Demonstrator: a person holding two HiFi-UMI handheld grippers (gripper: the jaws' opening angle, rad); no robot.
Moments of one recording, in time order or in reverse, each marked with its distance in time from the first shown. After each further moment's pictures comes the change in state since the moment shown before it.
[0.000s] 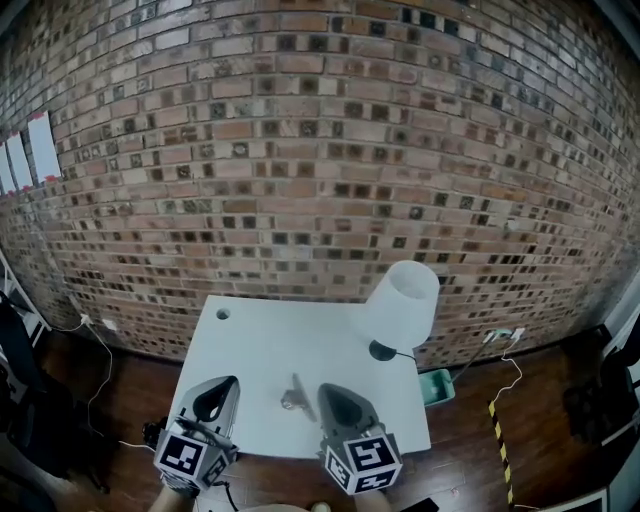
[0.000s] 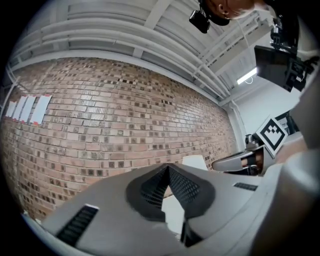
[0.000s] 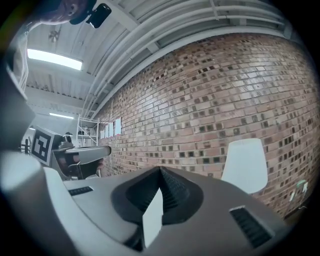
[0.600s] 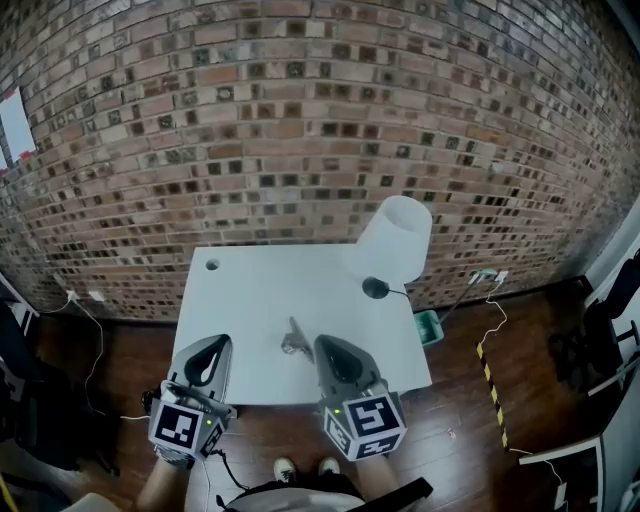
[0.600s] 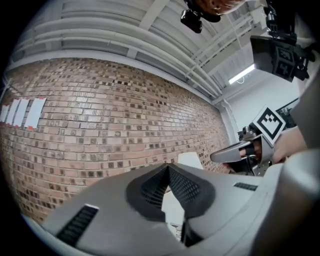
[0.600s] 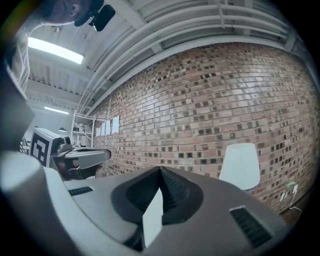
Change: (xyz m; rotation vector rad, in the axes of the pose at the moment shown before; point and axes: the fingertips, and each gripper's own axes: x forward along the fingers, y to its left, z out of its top) left arm -0.037 0.007 0.000 0.066 0.000 -0.080; right arm -0.020 0.044 0.008 -0.034 -0.004 -0.078
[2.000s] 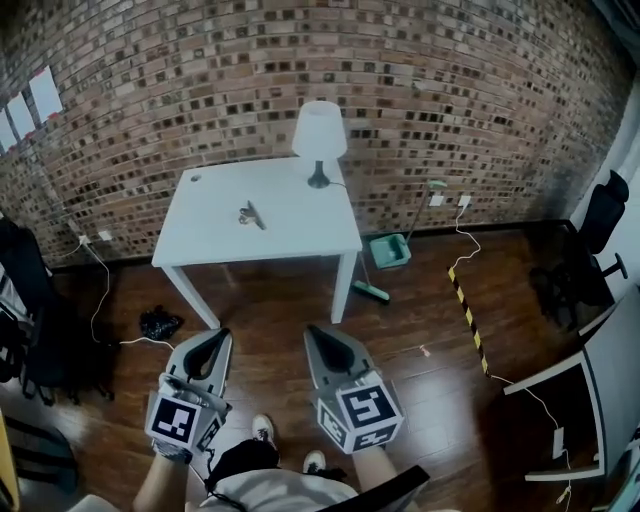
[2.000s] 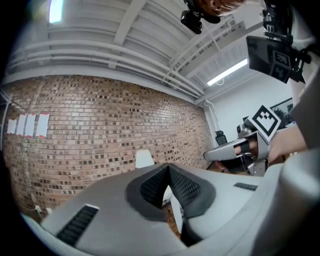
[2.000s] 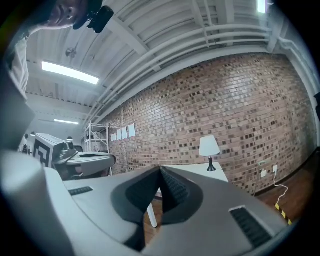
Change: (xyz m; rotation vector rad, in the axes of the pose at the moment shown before) left arm -0.296 -0.380 0.058 0.026 0.082 -0.064; right arm -0.469 0.067 -0.063 0.092 0.012 0.045
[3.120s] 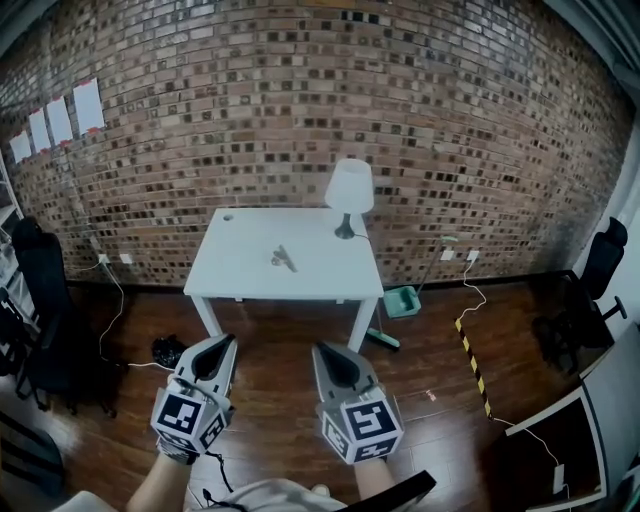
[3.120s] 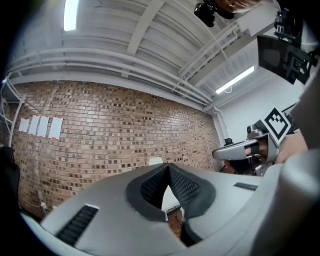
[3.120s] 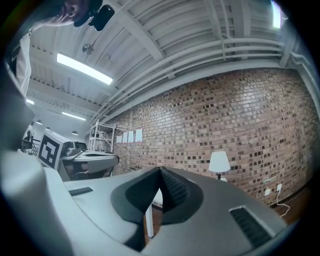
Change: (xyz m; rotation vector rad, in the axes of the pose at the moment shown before) left arm -0.058 0.080 0.029 -0.066 -0.076 0.087; right arm 0.019 0.085 0.053 -0.123 -0.098 0.027
